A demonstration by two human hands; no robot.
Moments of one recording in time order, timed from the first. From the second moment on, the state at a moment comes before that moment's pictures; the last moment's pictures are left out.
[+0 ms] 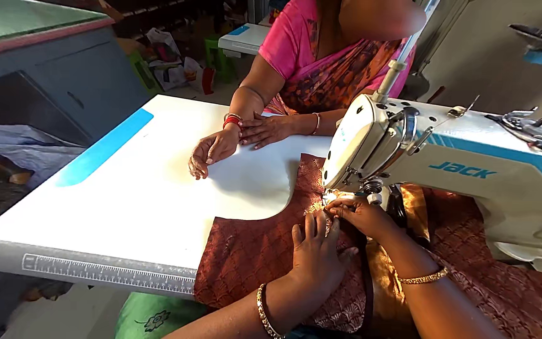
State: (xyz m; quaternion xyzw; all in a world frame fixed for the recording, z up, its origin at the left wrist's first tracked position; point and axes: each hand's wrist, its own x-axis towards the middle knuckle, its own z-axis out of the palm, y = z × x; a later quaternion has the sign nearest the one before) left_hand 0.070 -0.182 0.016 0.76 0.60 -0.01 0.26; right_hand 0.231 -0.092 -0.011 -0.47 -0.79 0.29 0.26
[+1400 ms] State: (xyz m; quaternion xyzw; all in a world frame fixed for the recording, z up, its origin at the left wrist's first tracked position) left_hand 0.064 -0.174 0.016 0.78 0.57 -0.02 0.26; right_hand 0.250 -0.094 0.014 -0.58 -0.74 0.29 0.18
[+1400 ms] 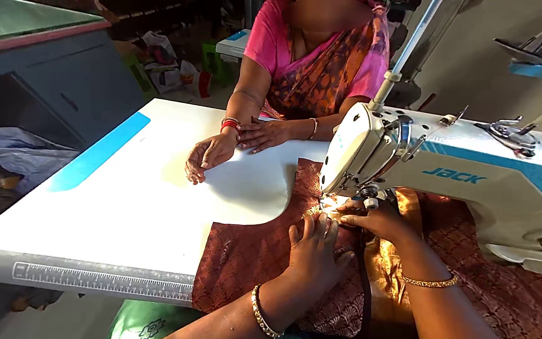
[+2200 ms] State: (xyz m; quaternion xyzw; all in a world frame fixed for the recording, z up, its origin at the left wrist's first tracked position) left_hand 0.061 -0.176 0.024 0.78 0.56 -0.06 0.26; right_hand 0.214 -0.131 0.022 -0.57 -0.81 0.11 0.04
